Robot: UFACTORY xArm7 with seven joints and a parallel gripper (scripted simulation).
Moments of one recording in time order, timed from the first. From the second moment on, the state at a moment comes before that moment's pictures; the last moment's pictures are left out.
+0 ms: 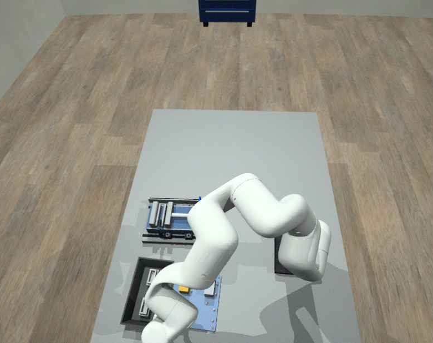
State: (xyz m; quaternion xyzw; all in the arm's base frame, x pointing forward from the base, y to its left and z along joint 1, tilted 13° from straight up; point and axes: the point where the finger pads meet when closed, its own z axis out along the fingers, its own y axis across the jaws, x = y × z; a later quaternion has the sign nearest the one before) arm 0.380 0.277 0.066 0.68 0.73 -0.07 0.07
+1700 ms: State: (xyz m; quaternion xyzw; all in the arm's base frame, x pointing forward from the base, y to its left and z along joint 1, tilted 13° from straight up) arm 0.380 0.278 0.061 0.68 0.73 -0.07 0.07
